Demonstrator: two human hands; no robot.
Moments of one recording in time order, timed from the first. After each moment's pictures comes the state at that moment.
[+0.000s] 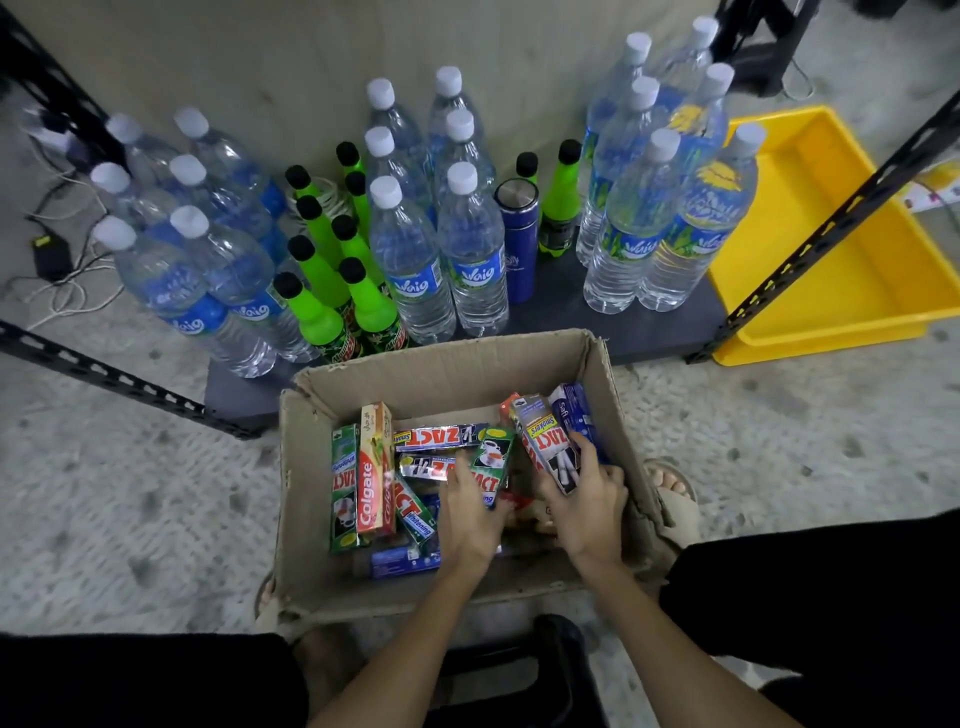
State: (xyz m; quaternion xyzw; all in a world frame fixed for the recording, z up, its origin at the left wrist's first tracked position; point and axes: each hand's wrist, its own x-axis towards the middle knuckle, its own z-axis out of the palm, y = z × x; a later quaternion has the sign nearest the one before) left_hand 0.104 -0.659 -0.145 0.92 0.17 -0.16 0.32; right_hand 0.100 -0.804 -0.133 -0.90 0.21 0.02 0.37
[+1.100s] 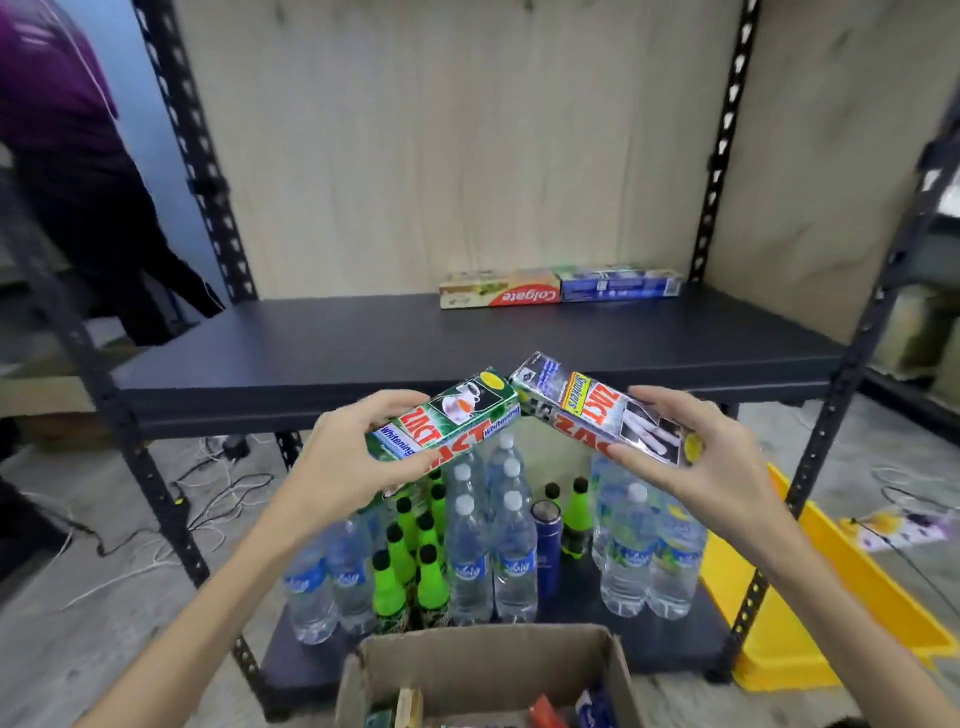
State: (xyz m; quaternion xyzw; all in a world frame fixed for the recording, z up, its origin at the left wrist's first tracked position) left_hand 0.181 -0.523 0.337 0.89 -0.15 0.18 0.39; right_hand 0.190 -0.881 0.305 -0.85 -0.15 -0.26 0.44
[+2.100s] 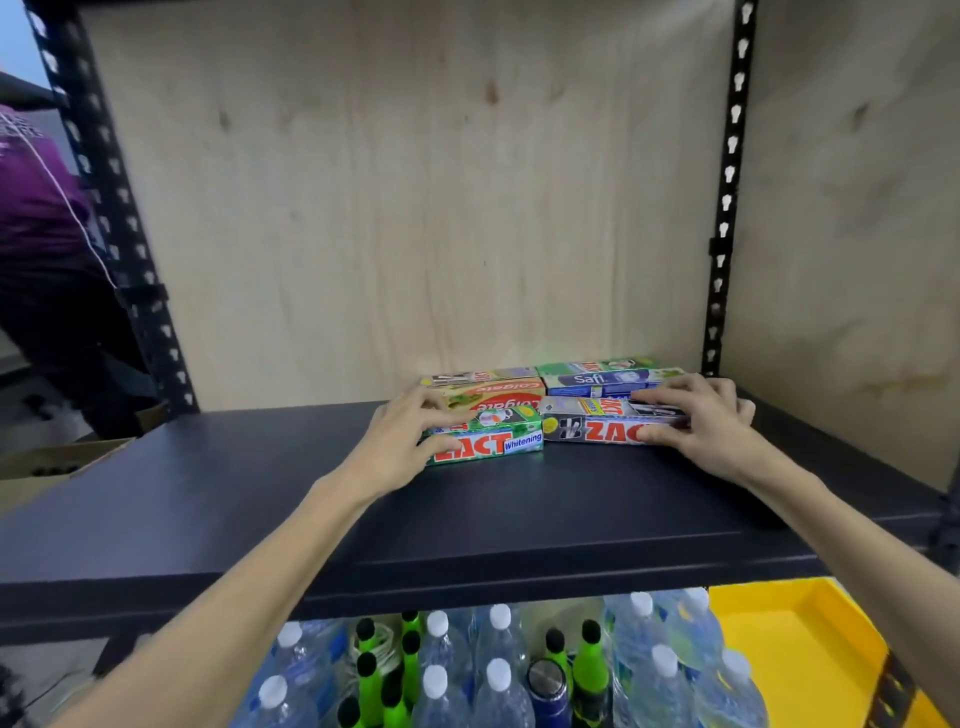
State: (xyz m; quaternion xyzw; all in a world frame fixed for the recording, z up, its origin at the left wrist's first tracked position) left_hand 0.439 -0.581 0.387 0.95 -0.21 0.19 0.13; right_hand 0.450 -0.964 0.372 -0.95 -0.10 -0.21 0.23
